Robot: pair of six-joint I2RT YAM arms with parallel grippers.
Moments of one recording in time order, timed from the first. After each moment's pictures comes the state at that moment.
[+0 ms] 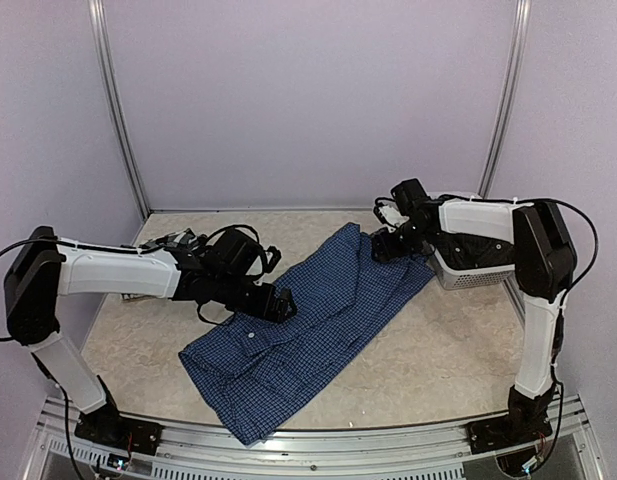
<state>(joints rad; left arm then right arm) -0.82 1.66 1.04 -0.26 0.03 -0.41 0.43 2.03 1.57 -0.46 -0.03 0.01</state>
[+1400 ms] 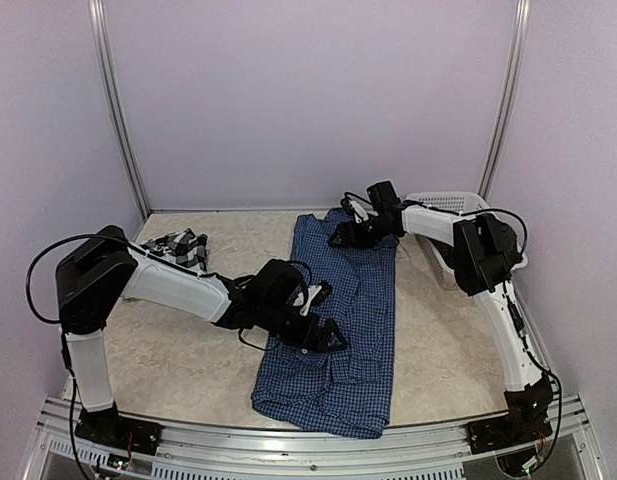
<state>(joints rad) -0.94 1.92 1.05 0.08 0.41 -0.55 0.40 2.58 2.16 -0.39 -0.51 0.16</state>
